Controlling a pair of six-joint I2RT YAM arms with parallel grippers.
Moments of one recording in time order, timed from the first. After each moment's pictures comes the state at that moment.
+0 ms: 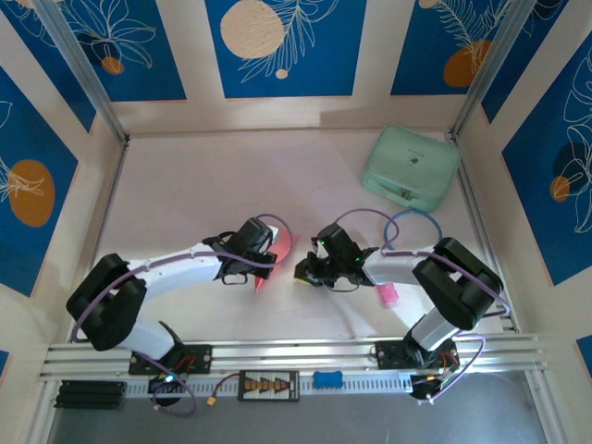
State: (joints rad) left arm -0.78 1.46 0.78 -0.36 0.02 -0.36; right arm 0.75 1.57 0.59 0.12 -0.47 1.06
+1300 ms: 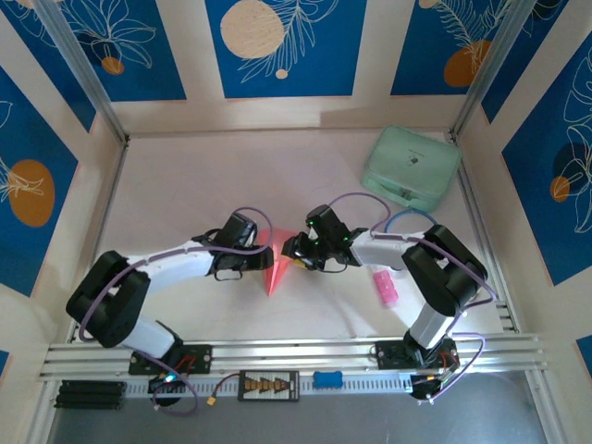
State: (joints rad) left arm -0.63 1.49 0.71 -0.25 0.13 -0.64; right arm 0.72 1.69 0.82 -0.02 -0.41 1.11
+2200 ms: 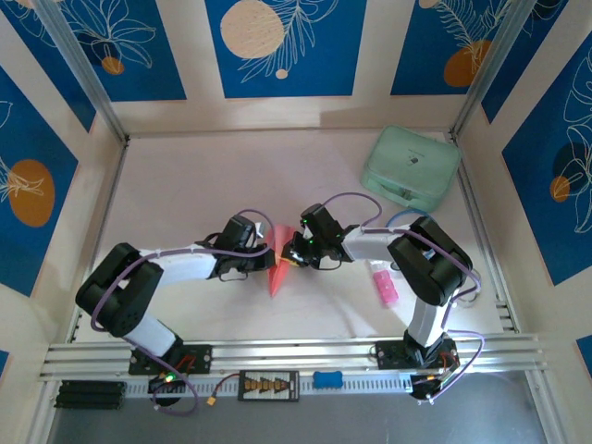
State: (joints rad) left arm -0.62 1.55 0.64 0.01 0.31 -0.70; right arm 0.72 1.79 0.88 0.00 -0.45 1.10
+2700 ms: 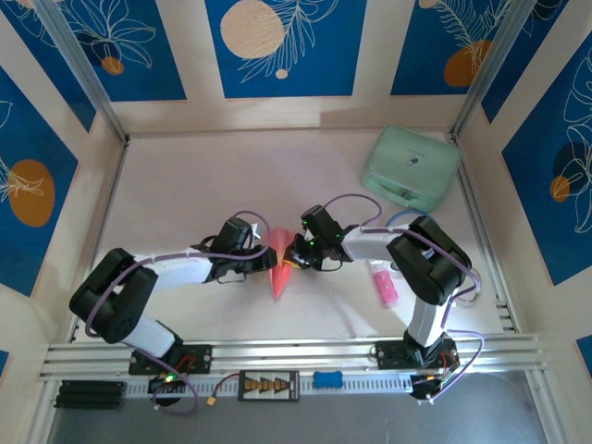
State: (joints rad) left arm -0.61 1.50 0.59 0.03 0.32 -0.76; right arm 0.71 1.79 0.88 -0.05 -0.44 1.10
